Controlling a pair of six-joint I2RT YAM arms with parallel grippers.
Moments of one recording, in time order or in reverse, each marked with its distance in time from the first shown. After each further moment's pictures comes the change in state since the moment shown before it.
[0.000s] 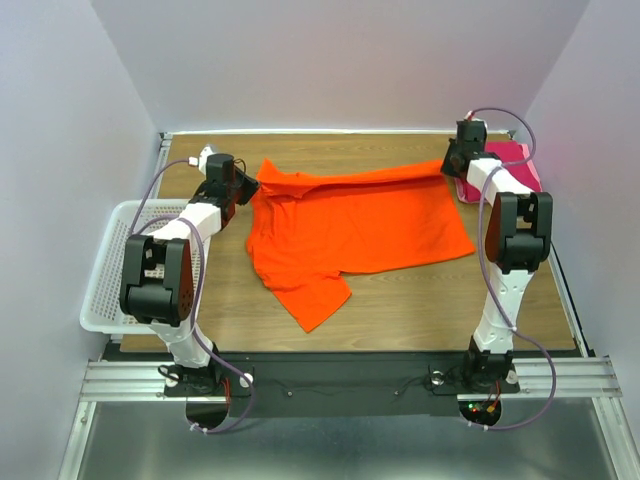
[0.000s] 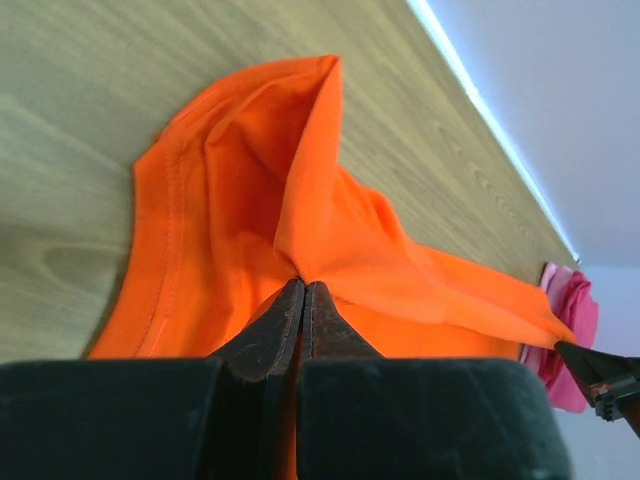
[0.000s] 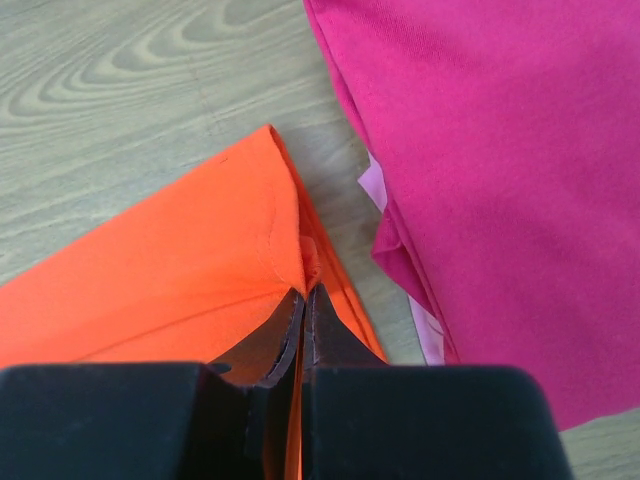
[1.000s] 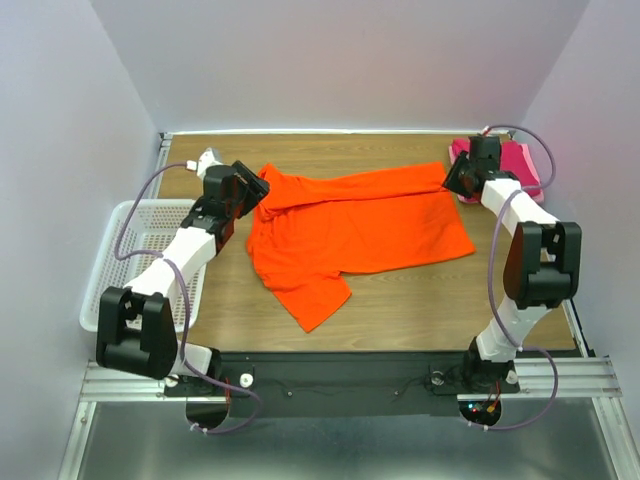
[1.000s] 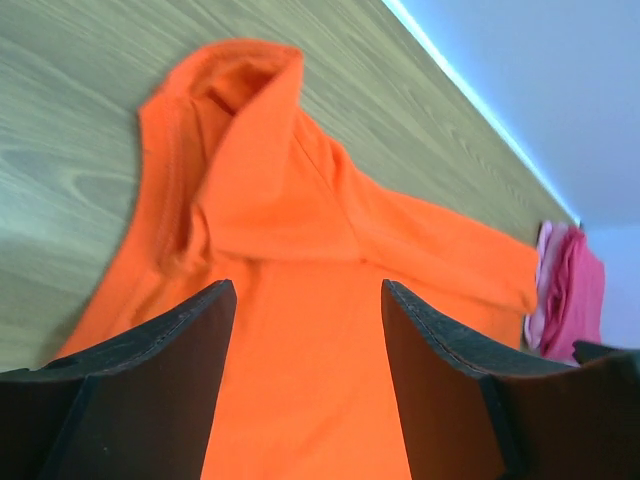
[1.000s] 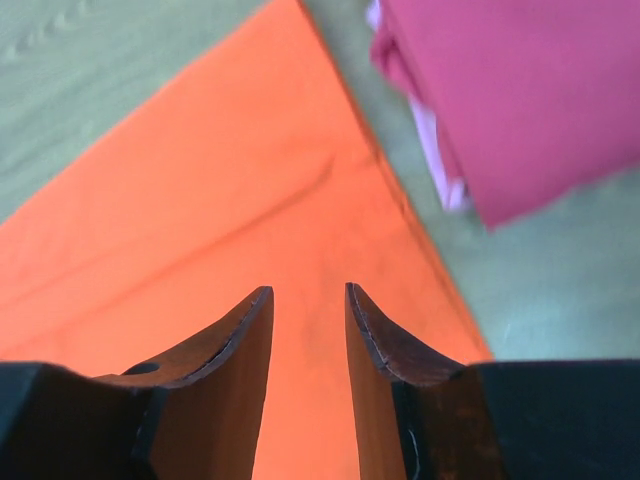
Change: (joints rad) left arm -0.084 -0.297 -0.139 -0.100 -0.088 0.072; right arm -0.006 -0.330 -0.338 -0.011 -0.100 0.142
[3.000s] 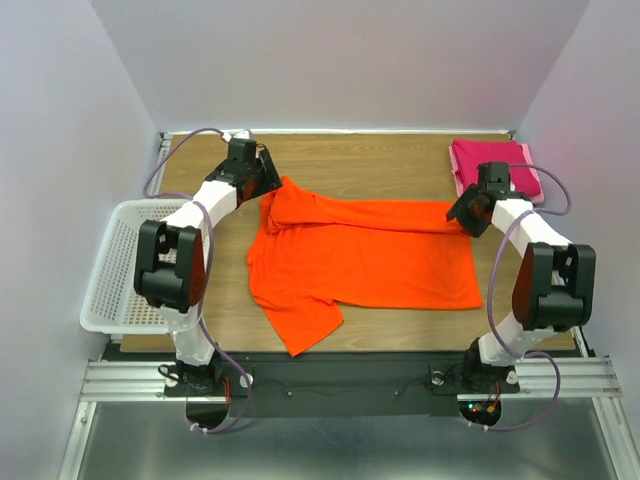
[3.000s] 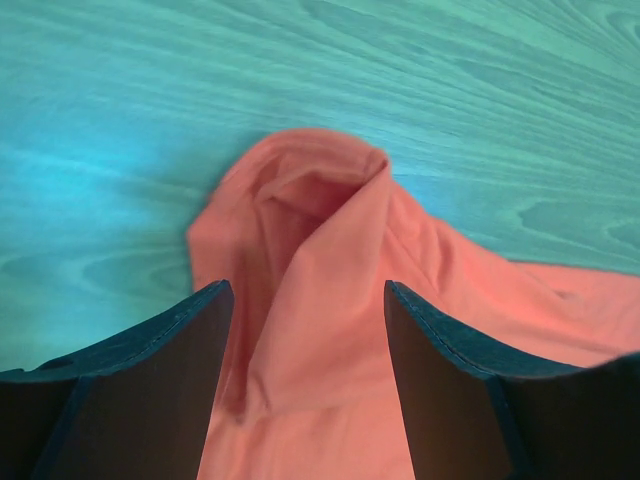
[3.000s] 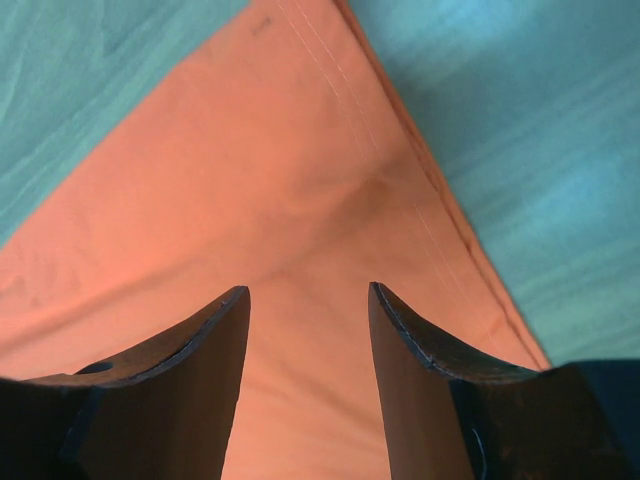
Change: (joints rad) left arm -0.016 0.388 0.382 -0.235 0.052 0.319; right arm -0.053 -0.203 -0.247 -0.235 -0.010 0.220
